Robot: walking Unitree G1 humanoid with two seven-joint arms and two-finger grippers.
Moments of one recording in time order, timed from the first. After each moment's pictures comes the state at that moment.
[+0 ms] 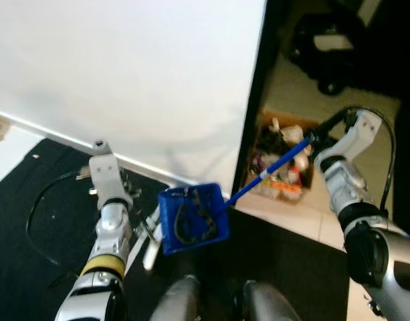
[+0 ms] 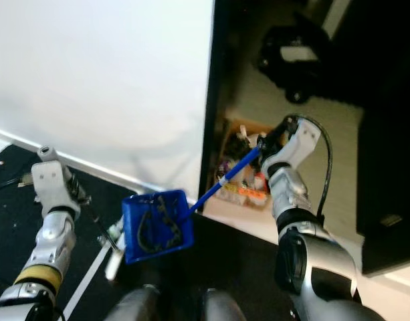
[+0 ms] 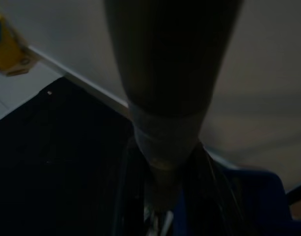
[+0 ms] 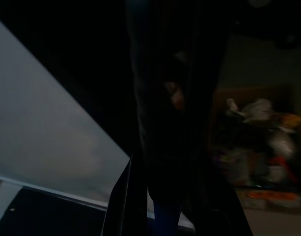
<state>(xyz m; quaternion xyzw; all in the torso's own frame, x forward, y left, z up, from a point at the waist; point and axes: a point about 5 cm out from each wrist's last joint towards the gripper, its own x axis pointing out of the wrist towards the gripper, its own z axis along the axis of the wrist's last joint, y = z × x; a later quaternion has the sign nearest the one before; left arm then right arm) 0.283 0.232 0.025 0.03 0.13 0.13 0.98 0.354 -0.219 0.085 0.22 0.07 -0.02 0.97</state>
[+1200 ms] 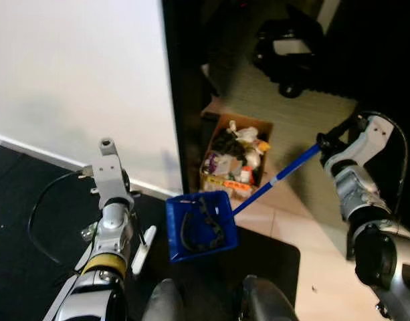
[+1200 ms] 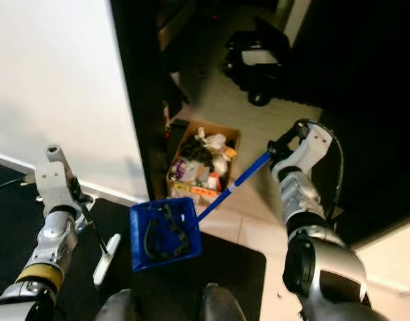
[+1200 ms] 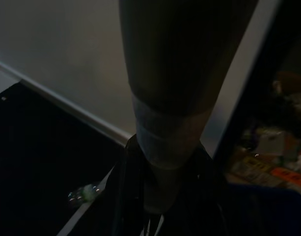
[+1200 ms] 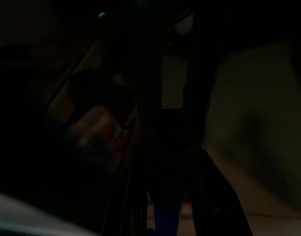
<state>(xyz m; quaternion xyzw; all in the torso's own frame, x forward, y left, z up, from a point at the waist) 0.290 0.232 0.030 0.03 0.12 0.14 0.98 0.345 -0.247 0.081 0.19 0.08 -0.06 0.98</state>
